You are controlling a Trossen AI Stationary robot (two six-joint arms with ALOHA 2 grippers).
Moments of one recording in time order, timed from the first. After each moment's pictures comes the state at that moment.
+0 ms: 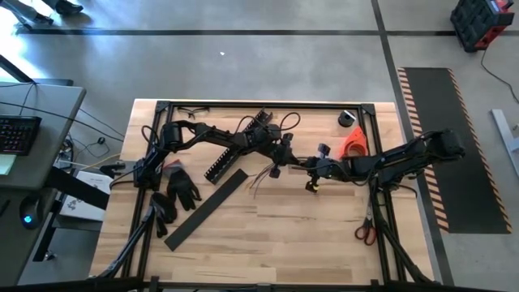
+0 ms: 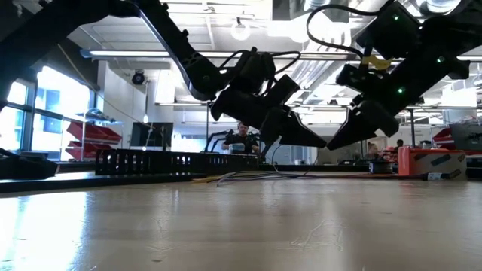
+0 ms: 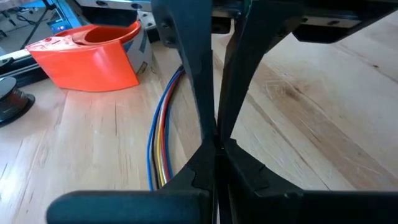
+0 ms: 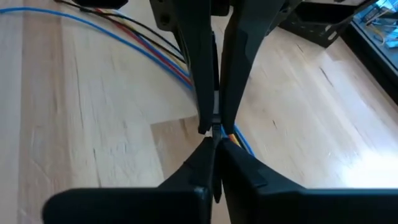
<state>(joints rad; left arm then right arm) 0.25 2.23 1.37 0.39 0.44 0.45 0.04 1.32 0.40 0.16 0.43 0.06</state>
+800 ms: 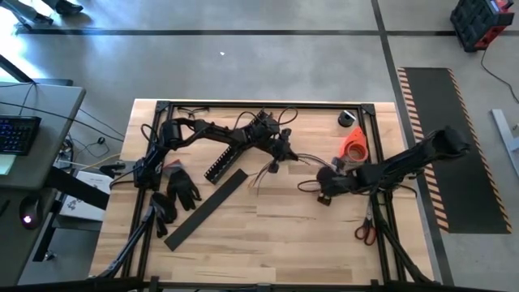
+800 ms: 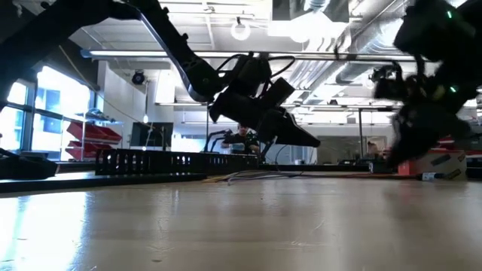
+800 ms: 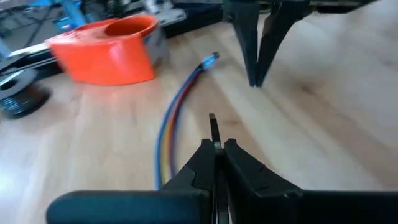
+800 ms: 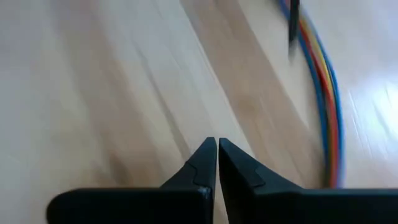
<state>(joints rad) 0.29 2.23 1.37 0.39 0.48 0.45 0.27 1.23 0.40 -0.28 0.45 0.52</state>
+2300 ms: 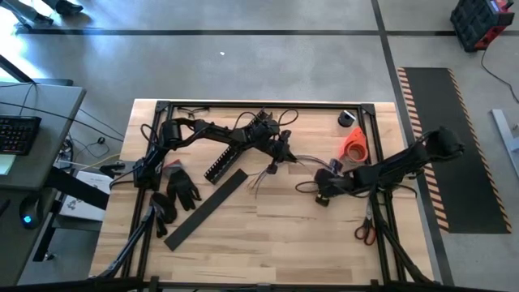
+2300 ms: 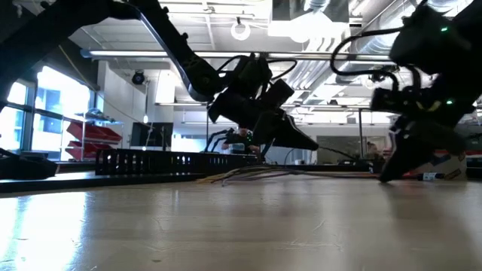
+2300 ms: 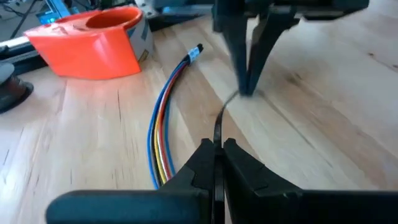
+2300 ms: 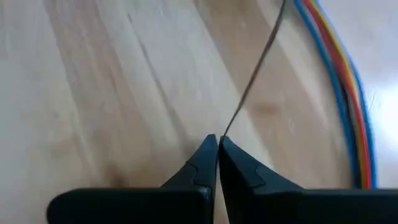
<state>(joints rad) 0.29 2.23 1.37 0.34 0.49 0.48 0.26 1.32 0.37 -0.17 0.42 0.53</state>
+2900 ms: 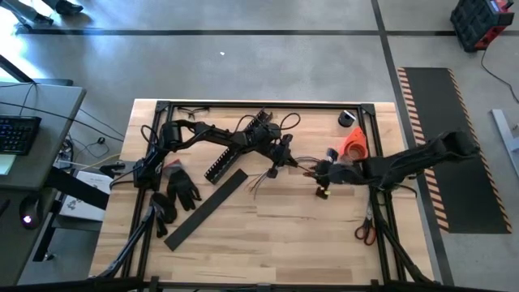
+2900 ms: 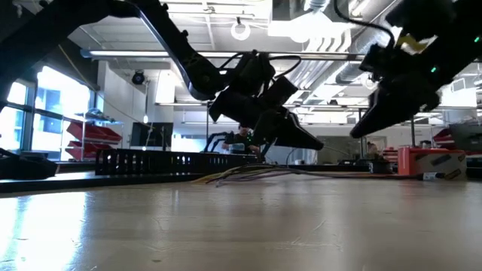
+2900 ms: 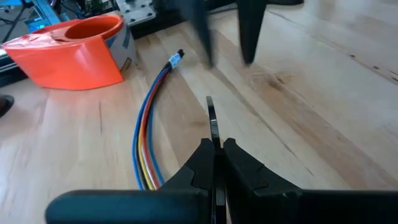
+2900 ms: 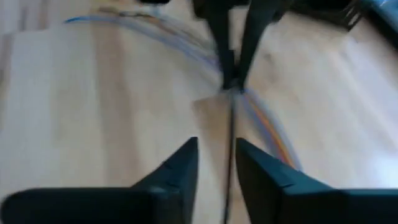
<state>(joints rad) 0.26 2.23 1.37 0.34 0.49 0.49 0.15 1.09 0.37 -0.07 0.41 0.21</state>
